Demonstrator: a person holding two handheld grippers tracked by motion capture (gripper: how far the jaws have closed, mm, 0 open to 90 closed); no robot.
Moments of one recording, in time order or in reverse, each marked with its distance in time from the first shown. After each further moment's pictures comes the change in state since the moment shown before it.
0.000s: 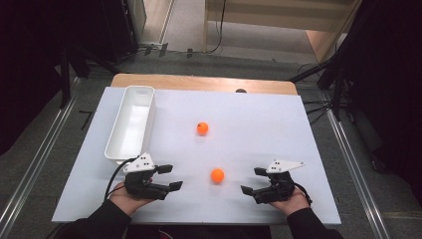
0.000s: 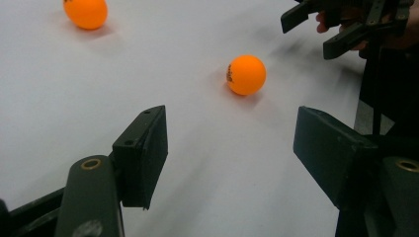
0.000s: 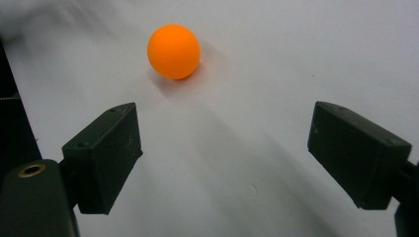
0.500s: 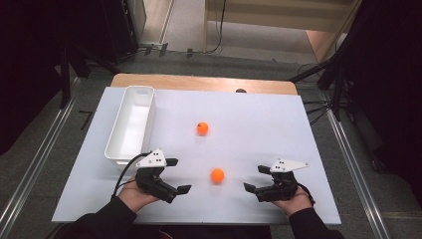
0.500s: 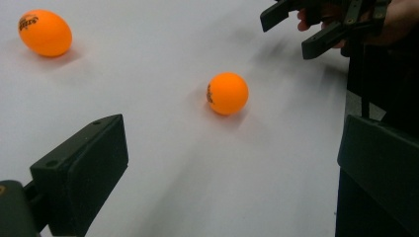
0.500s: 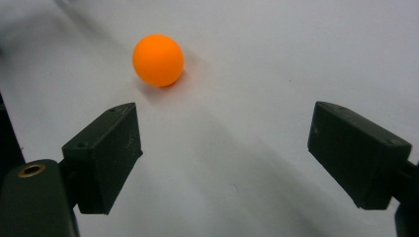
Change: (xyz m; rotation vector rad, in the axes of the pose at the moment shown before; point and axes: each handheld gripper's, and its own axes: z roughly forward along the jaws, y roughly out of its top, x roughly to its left) left arm -0.004 0.020 0.017 -0.001 -0.059 0.057; right arm -0.004 -0.001 -0.005 -0.047 -0.043 -0.002
